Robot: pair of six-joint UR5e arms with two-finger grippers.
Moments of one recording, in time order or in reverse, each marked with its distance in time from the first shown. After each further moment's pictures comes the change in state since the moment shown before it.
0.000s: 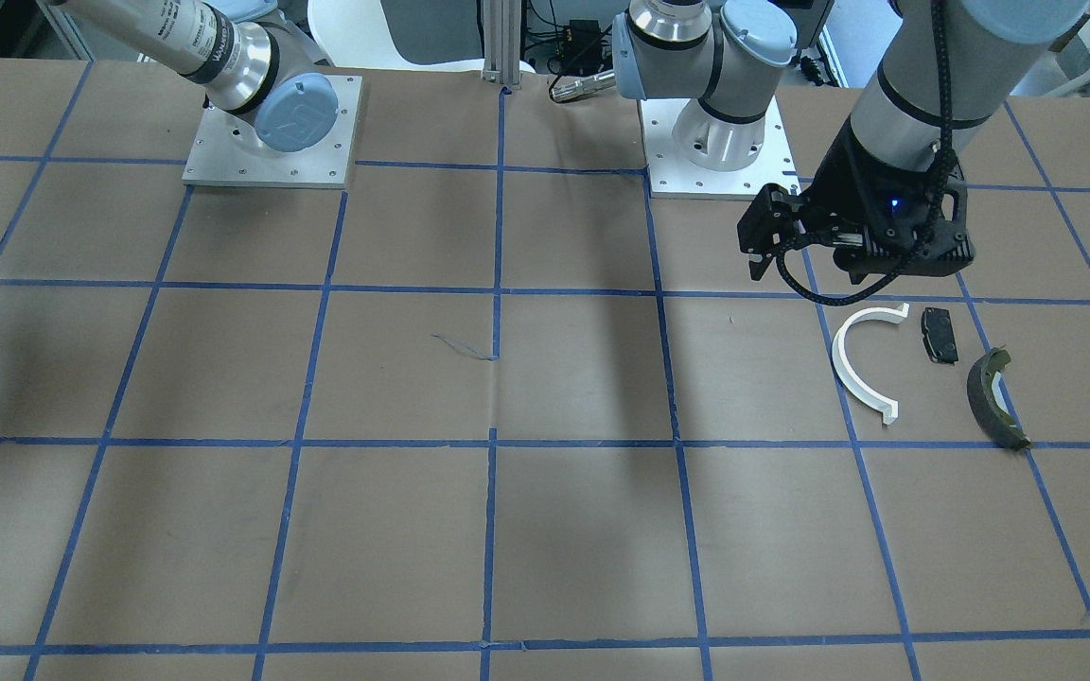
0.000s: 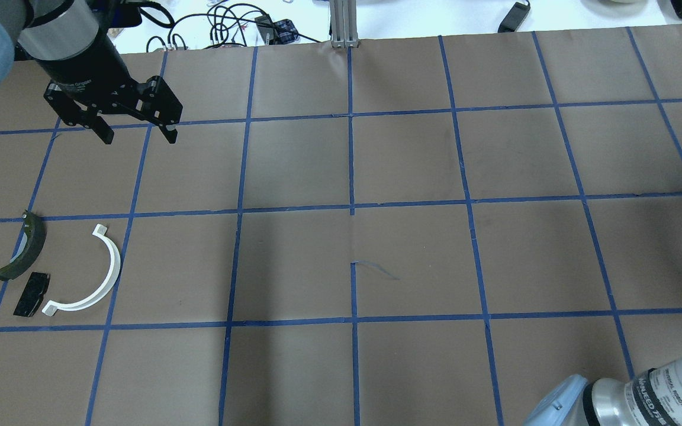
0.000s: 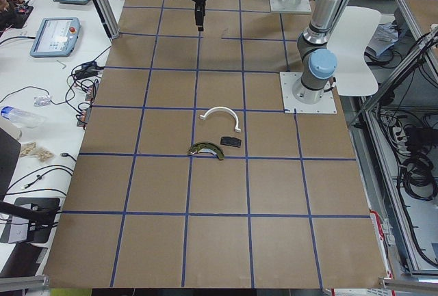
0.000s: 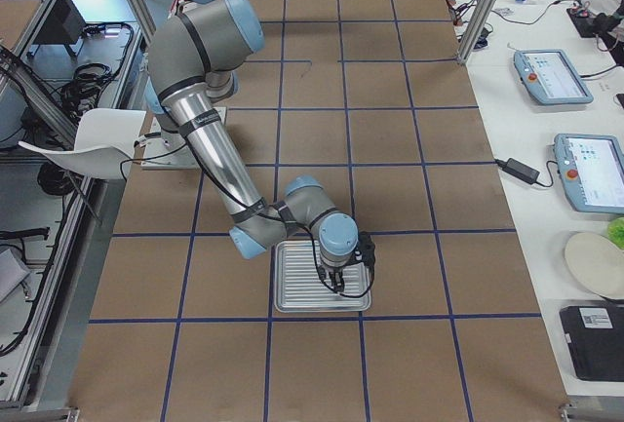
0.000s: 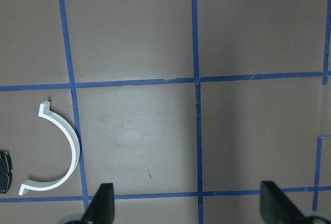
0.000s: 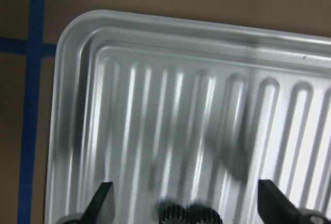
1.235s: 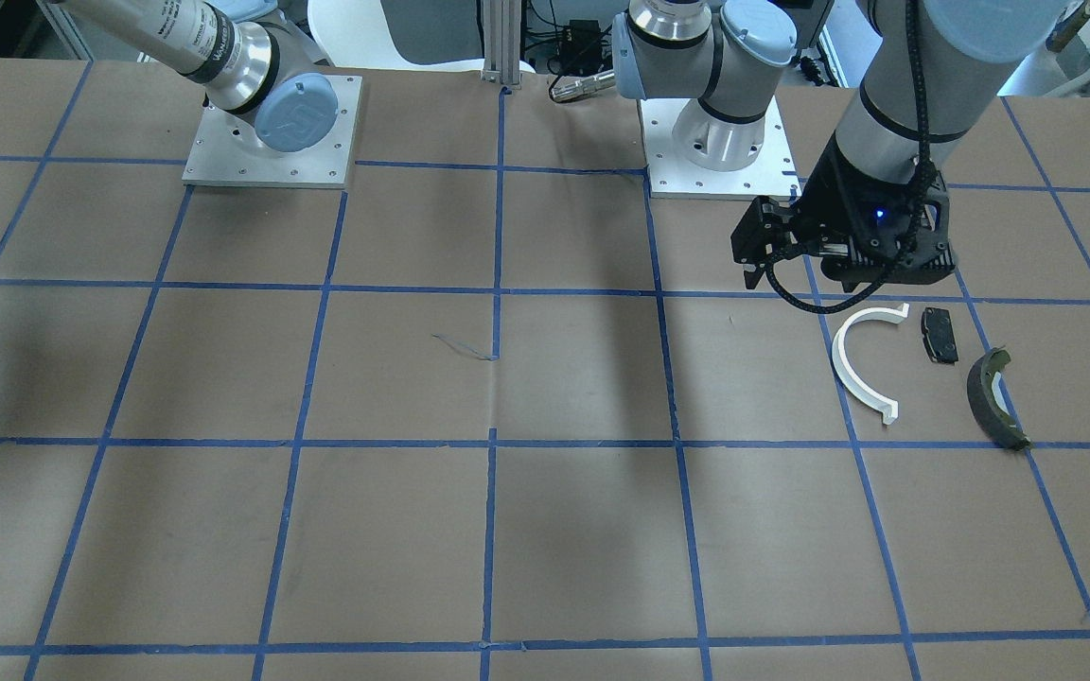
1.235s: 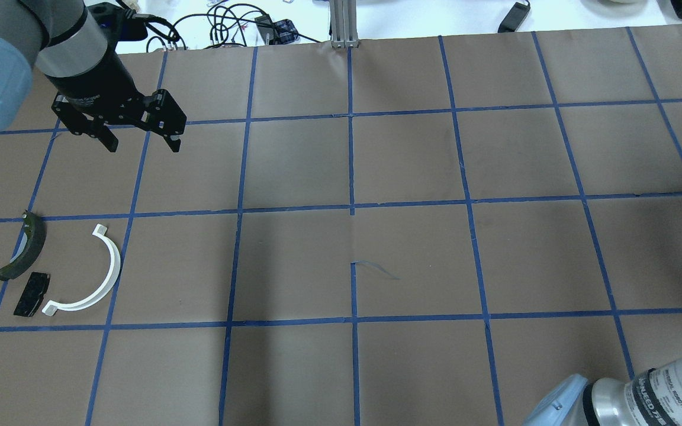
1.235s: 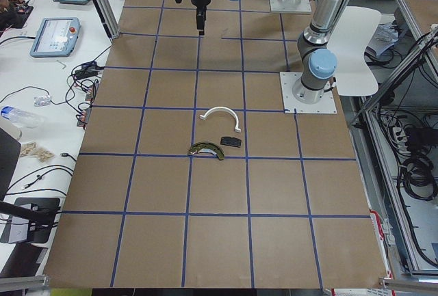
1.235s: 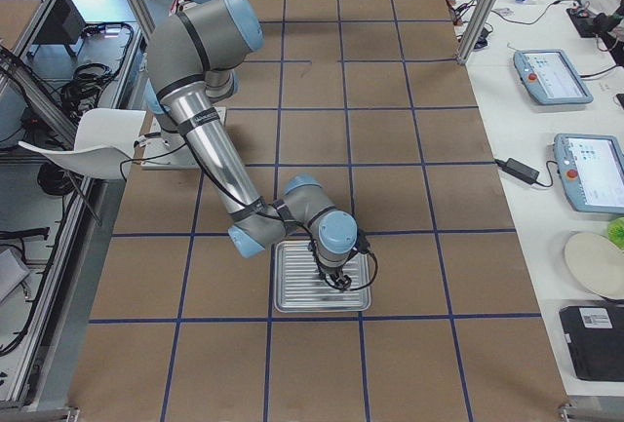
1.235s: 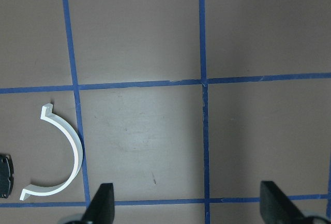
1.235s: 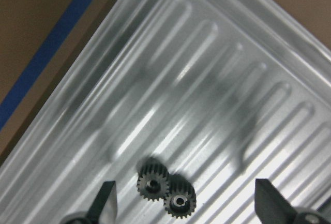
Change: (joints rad) left arm -0.003 0.012 -0.059 0.067 0.009 -0.001; right arm 0.000 -0.012 0.002 -0.002 -0.072 -0.587
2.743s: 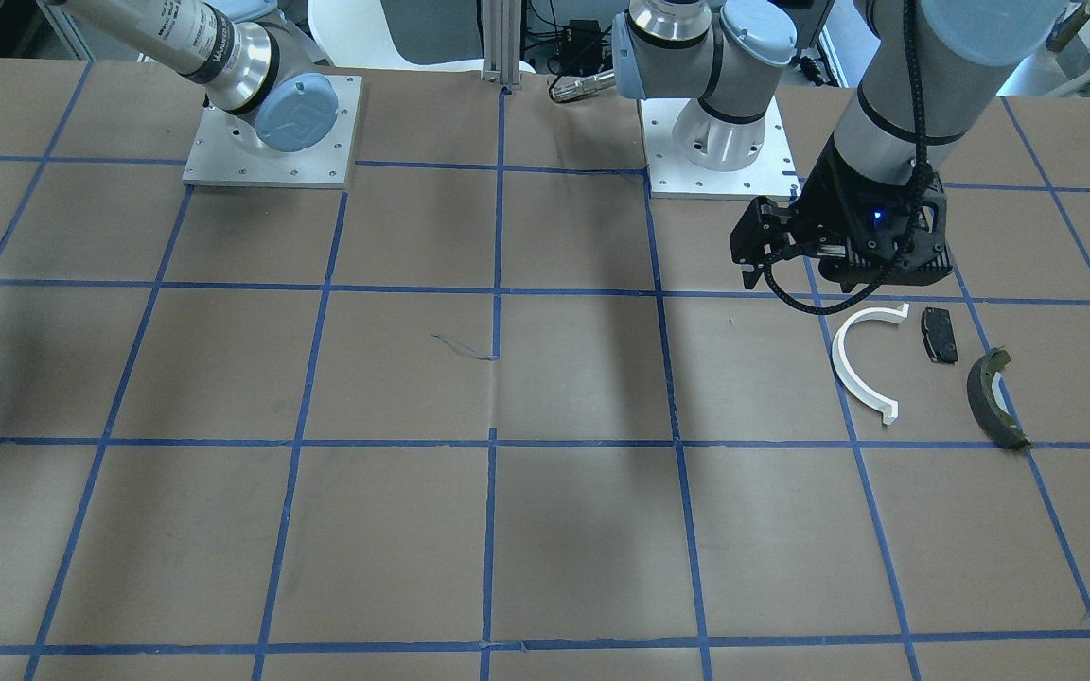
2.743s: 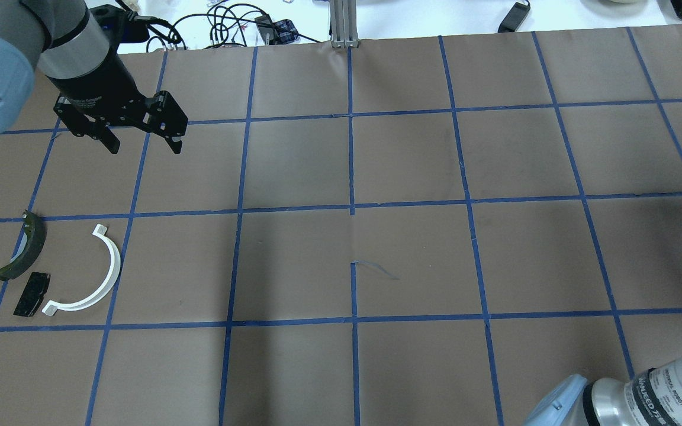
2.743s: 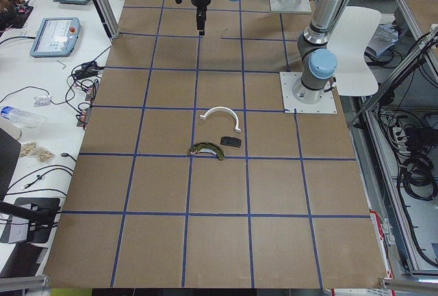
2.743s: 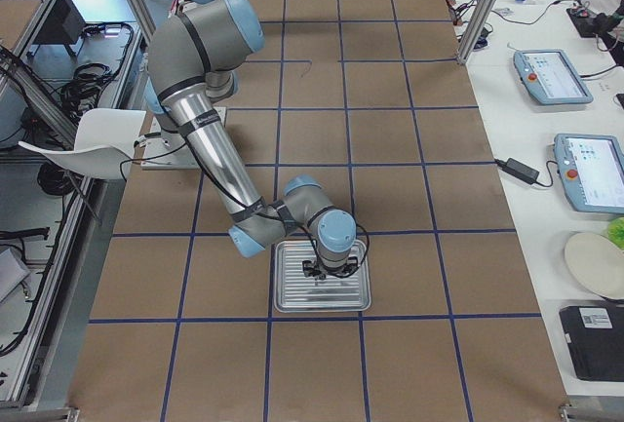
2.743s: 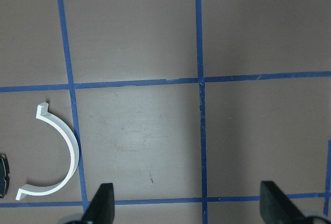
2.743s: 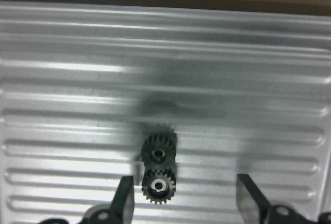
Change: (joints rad) left arm -0.001 0.000 -0.002 -0.001 0.001 0.000; right arm 0.001 0.007 0.020 -0.069 0.002 -0.906
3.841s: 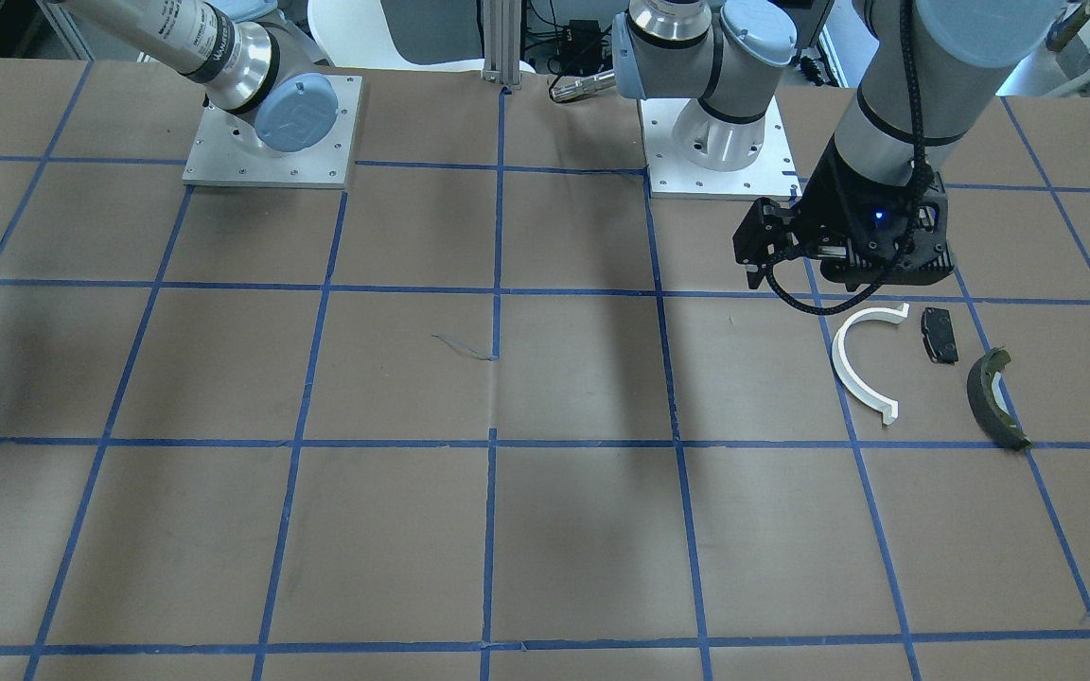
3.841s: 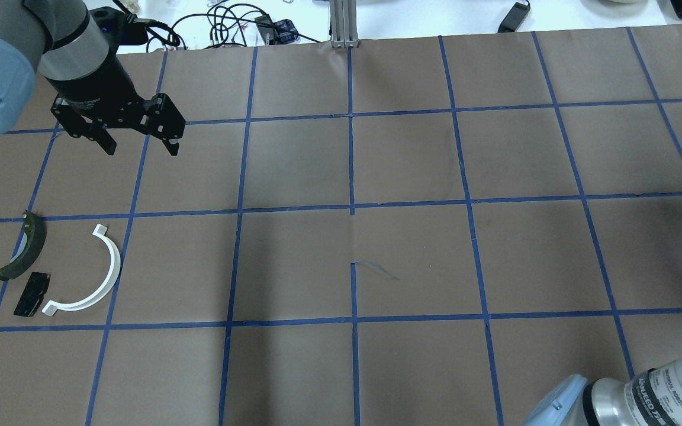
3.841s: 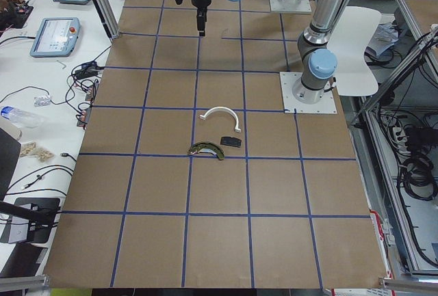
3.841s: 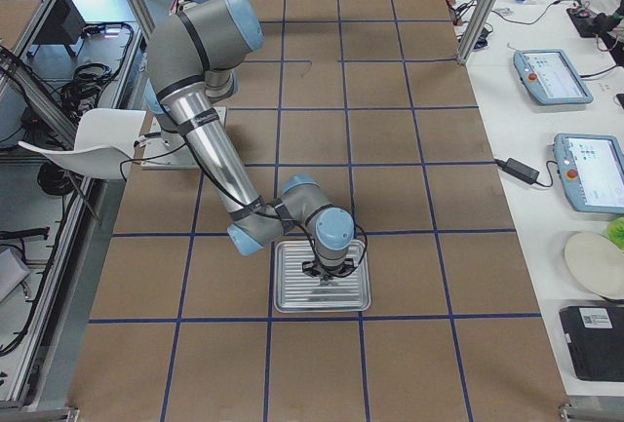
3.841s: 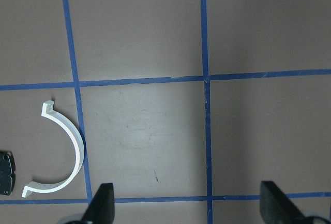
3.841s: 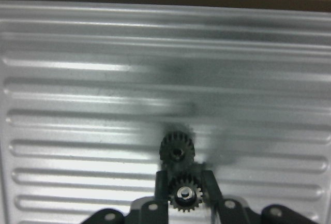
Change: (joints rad) left arm 0.000 0.001 -0.003 0.000 0.021 0.000; right arm -0.001 -0.014 0.016 -0.025 -0.013 0.015
